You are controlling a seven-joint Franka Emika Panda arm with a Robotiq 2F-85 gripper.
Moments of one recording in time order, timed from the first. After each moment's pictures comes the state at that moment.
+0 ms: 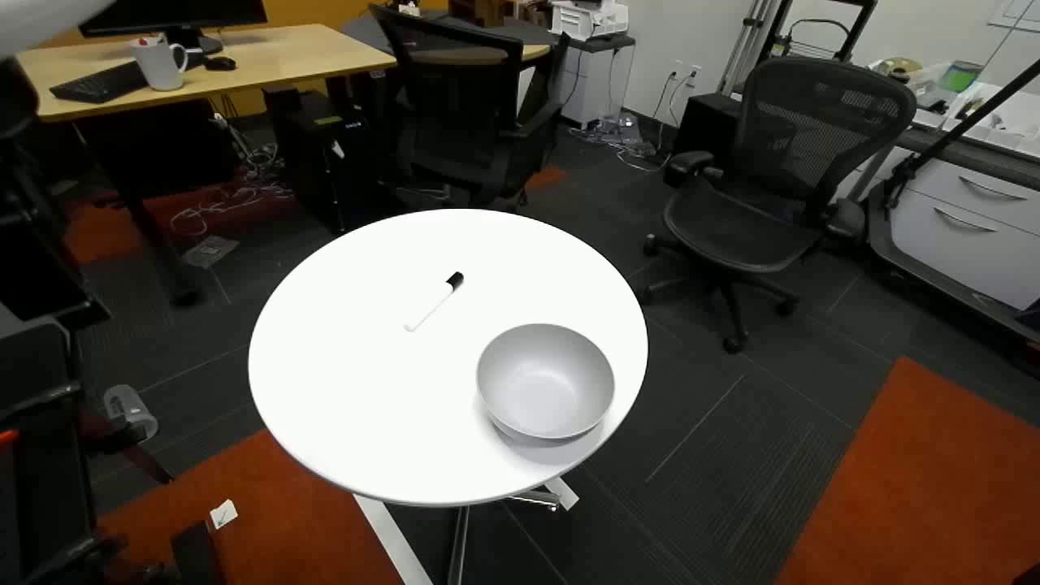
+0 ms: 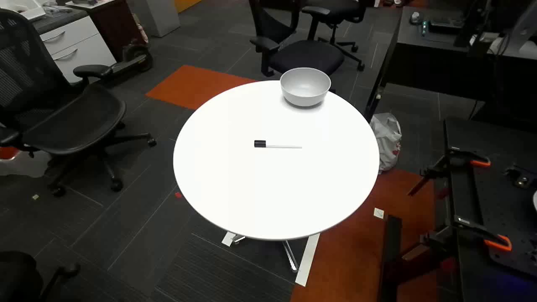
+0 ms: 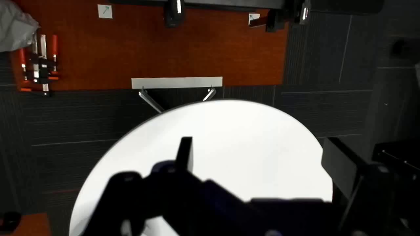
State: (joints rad) arm -0.06 -0.61 -0.34 -2.69 0.02 2.02 -0.37
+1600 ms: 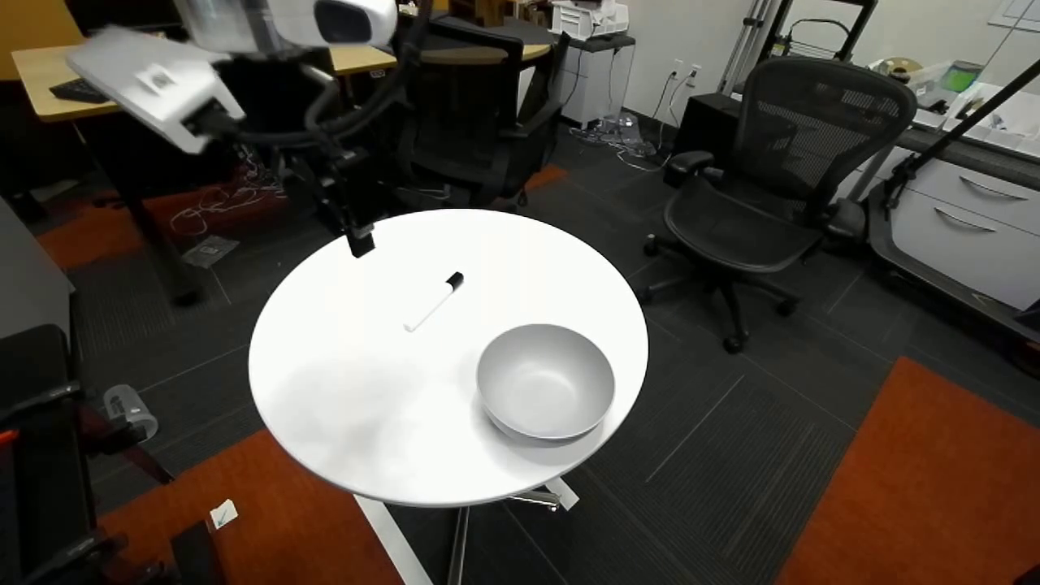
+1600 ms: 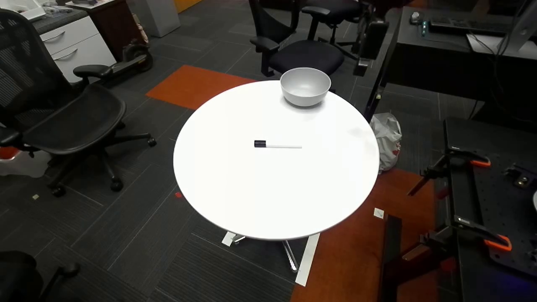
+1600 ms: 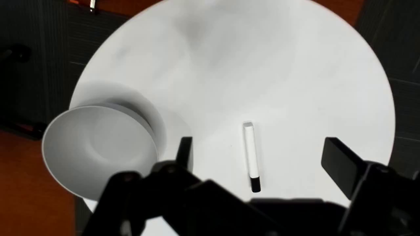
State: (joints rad) arm -0.02 -0.09 -0.15 -2.40 0.02 2.38 -0.37
